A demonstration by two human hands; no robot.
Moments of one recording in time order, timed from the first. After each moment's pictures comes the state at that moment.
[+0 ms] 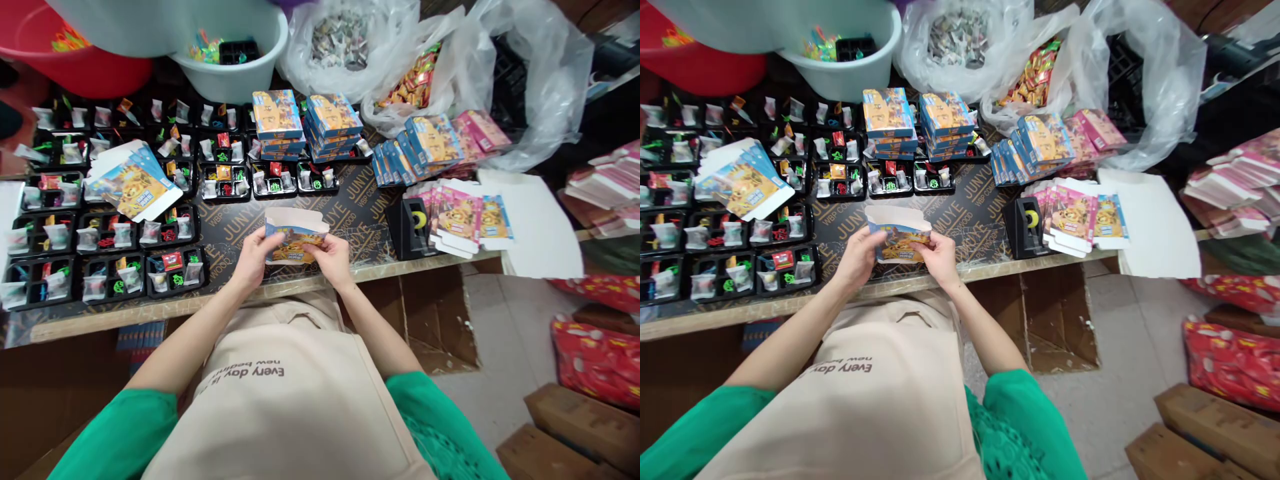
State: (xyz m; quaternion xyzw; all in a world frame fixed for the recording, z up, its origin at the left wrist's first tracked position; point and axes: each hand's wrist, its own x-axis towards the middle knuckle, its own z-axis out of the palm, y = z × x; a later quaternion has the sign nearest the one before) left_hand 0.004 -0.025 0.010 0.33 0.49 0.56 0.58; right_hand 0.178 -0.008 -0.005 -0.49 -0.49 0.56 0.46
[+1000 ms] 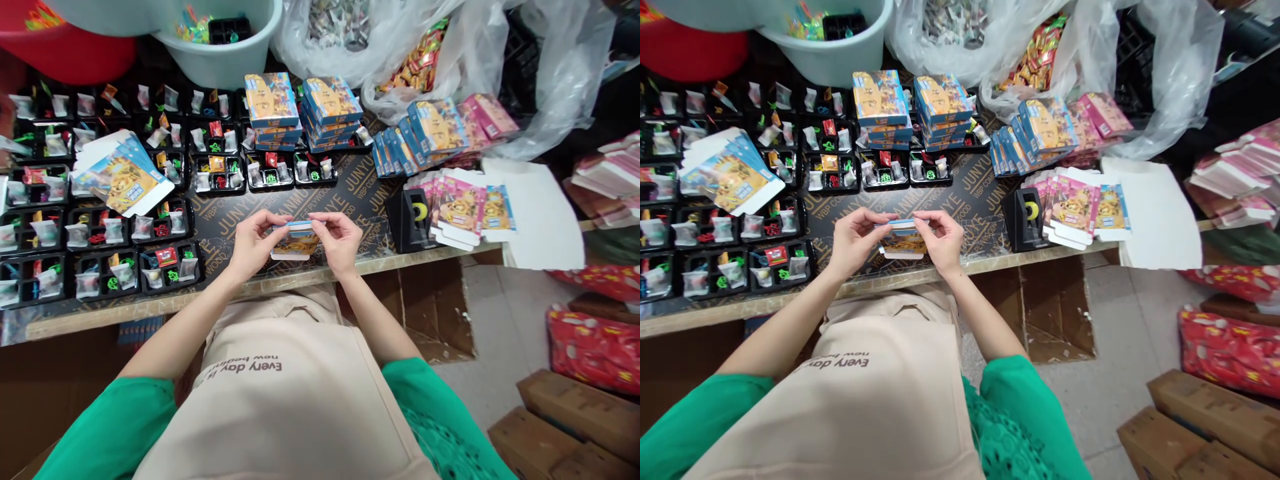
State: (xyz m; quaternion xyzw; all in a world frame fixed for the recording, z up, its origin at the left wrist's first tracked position) left_hand 0.000 -0.017 0.025 0.52 0.47 0.54 0.46; right_hand 0.183 0.002 0.011 -0.48 -0.54 0.43 0.55
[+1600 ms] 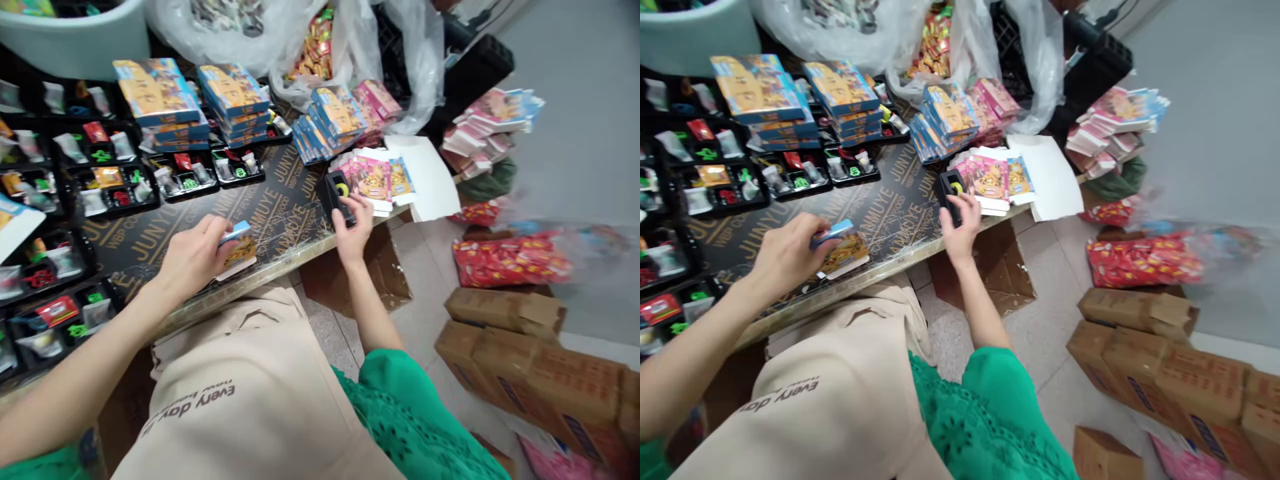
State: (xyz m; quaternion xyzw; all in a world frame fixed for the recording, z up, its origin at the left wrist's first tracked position) left_hand 0.006 -0.005 0.032 0.82 0.47 0.29 0.17; right_hand 0.335 -0.019 0.011 -0.65 -0.59 0.05 0.47
